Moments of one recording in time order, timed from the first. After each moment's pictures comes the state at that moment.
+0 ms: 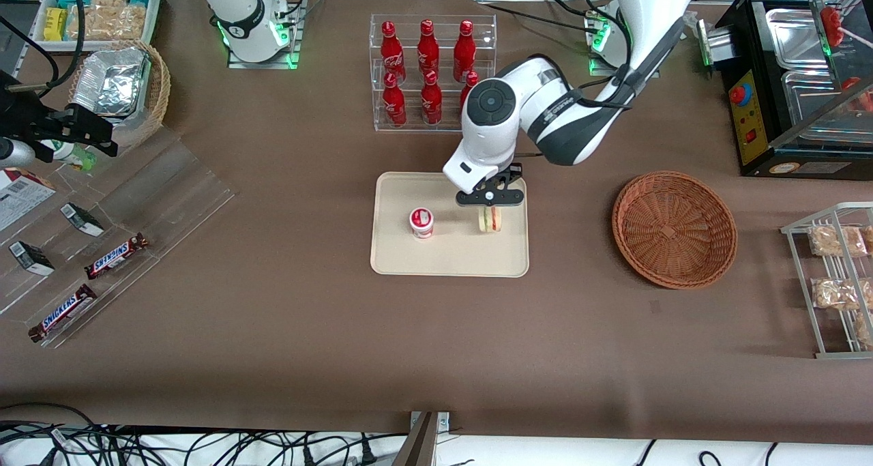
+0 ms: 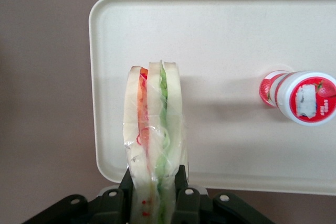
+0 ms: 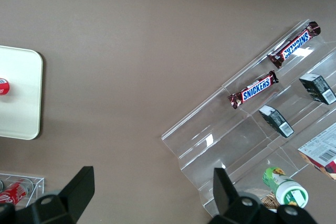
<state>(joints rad) -0.16 0.59 -0.65 -1.66 0.40 2.02 -0.97</state>
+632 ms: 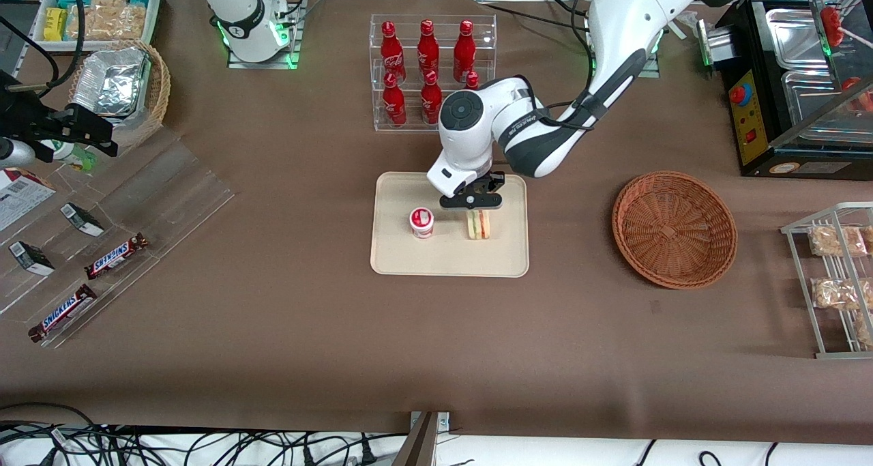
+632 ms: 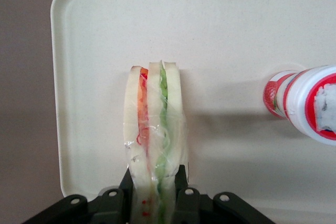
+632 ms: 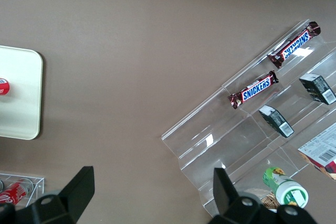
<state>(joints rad) -0.21 0.71 -0.65 -1.65 0.56 2.09 -1.09</state>
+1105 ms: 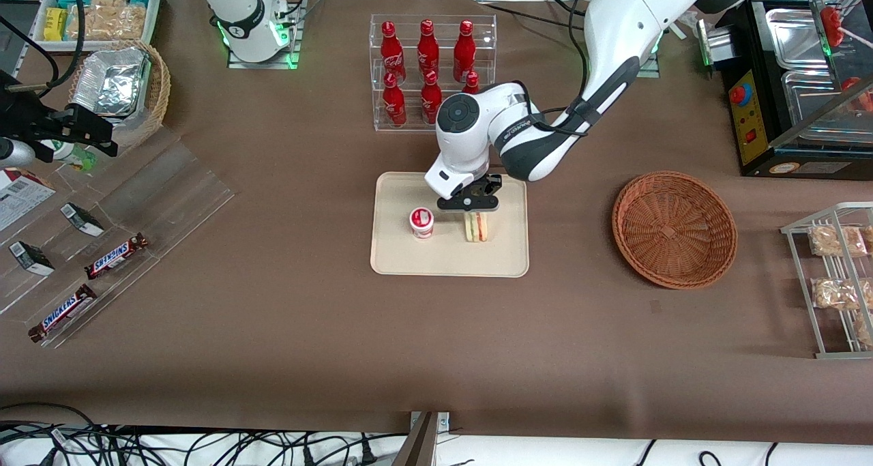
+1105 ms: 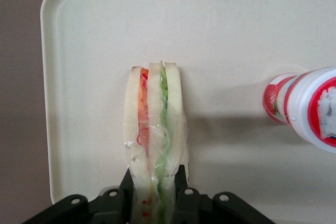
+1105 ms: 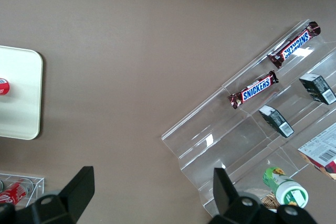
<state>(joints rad) -0.21 0.73 -0.65 -1.65 0.61 2.10 -1.12</state>
